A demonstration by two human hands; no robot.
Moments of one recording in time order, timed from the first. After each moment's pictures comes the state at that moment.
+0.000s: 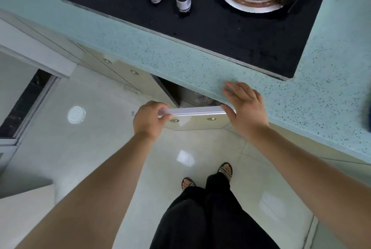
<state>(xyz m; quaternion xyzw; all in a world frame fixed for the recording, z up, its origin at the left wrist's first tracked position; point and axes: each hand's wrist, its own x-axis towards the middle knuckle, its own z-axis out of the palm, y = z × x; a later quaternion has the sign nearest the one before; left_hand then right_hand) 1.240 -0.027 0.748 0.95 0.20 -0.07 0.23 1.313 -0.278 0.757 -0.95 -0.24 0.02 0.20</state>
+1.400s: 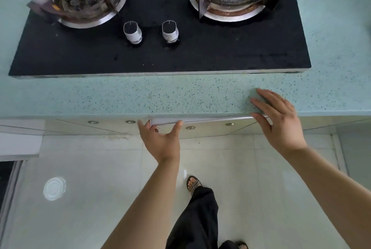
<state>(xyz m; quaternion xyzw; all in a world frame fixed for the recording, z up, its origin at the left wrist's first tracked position) 1.318 0.028 0.716 0.80 0.34 0.04 0.50 1.298 -0.235 0.731 -0.96 -0.05 -0.15 0.21</state>
